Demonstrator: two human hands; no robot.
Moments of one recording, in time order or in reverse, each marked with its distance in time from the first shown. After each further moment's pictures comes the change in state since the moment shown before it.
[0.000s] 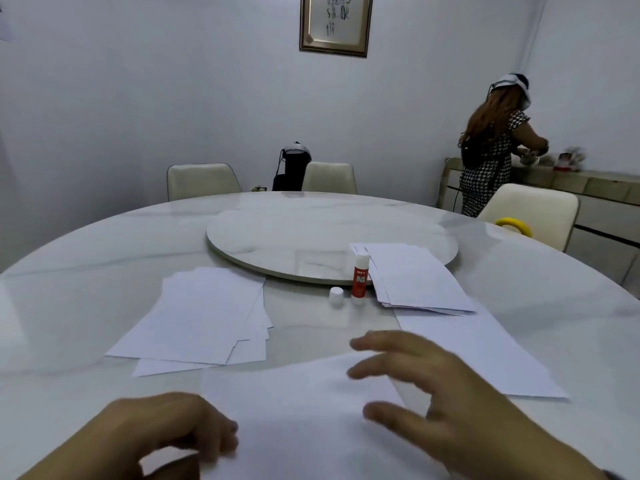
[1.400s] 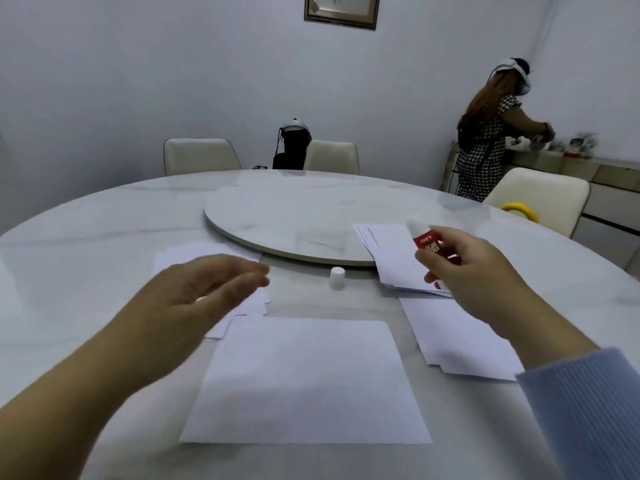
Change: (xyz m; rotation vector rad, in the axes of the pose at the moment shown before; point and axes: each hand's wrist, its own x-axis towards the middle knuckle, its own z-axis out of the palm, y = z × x) left_hand 0.085 0.003 -0.035 -0.199 0.361 -0.317; right_hand 0.064 0.060 -0.042 0.309 0.437 0.470
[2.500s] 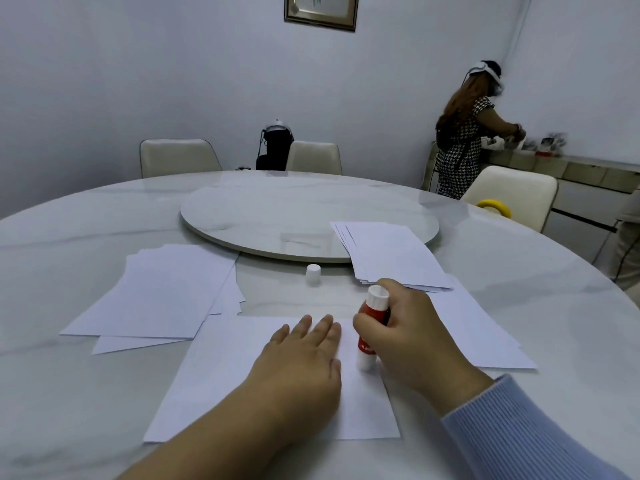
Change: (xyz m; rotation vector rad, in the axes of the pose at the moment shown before) left_hand 0.013 0.027 0.137 0.675 -0.514 -0.099; right_hand -0.065 0.005 0.040 -0.098 -0.077 -0.139
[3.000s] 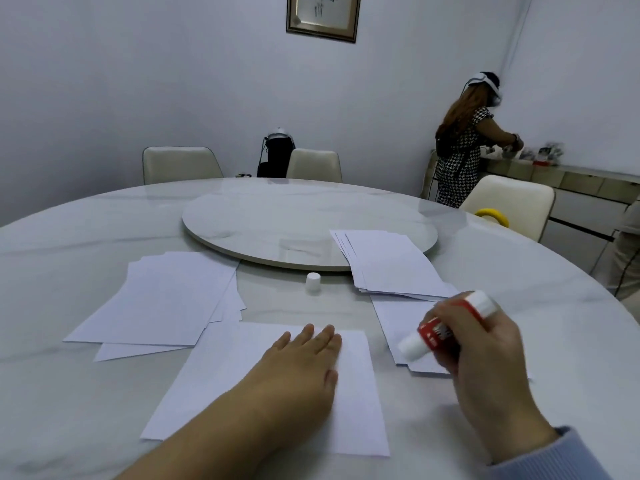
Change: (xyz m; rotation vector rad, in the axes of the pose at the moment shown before) left_hand -0.004 -0.005 -0.005 -0.018 -0.018 0.074; right_hand -0.028 0.011 -0.034 0.749 0.390 0.266
